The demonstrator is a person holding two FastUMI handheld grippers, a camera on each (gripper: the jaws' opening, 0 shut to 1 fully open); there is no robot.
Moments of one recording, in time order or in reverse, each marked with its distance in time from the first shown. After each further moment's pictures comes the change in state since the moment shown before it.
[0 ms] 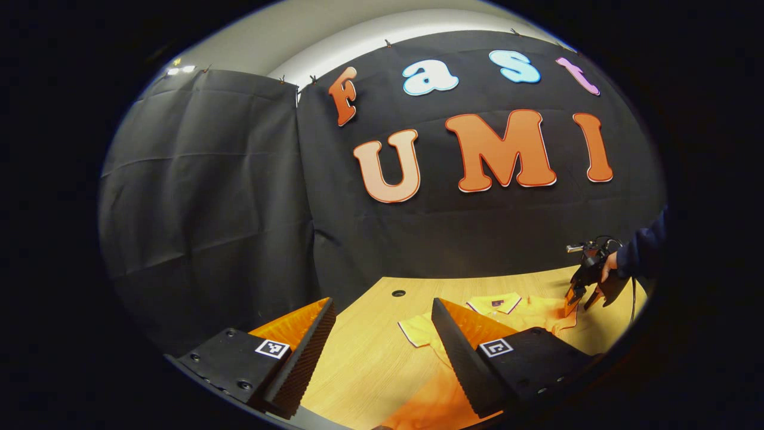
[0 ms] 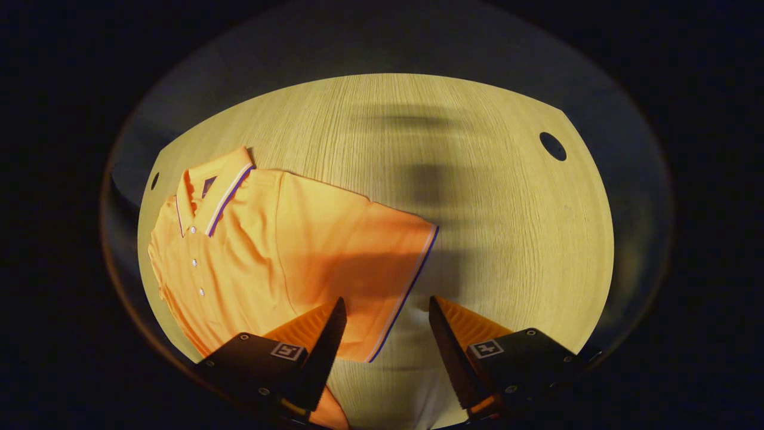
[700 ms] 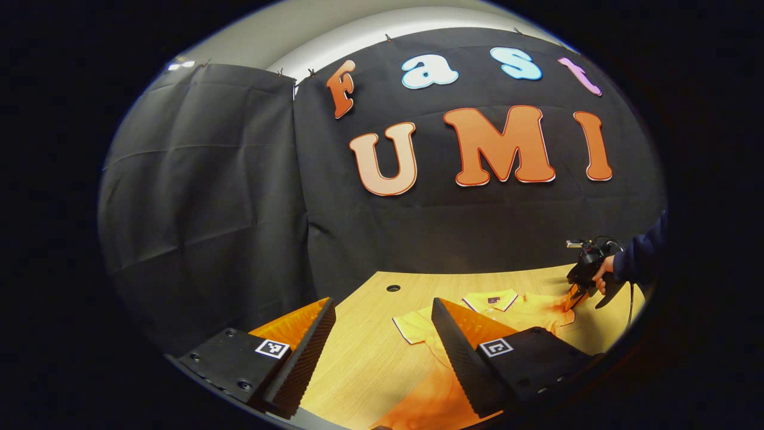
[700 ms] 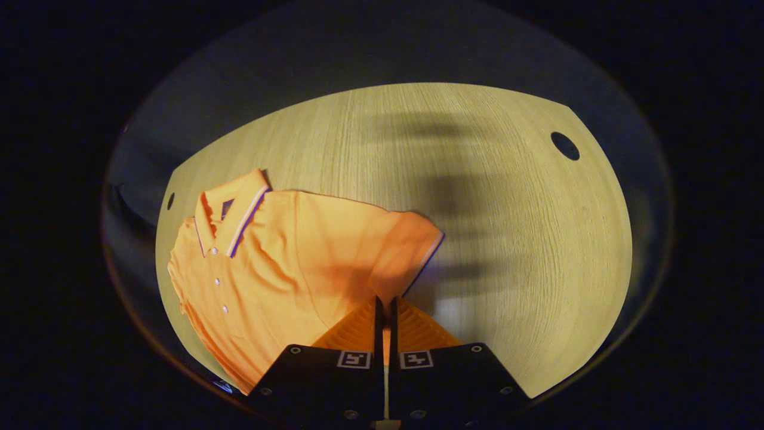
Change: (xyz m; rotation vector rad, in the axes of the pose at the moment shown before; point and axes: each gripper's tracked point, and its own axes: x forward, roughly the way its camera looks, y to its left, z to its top) left arm 0.010 -0.001 -0.011 -0.022 0.023 -0.015; right arm -0.015 0.017 0.023 0.036 -0.086 0.115
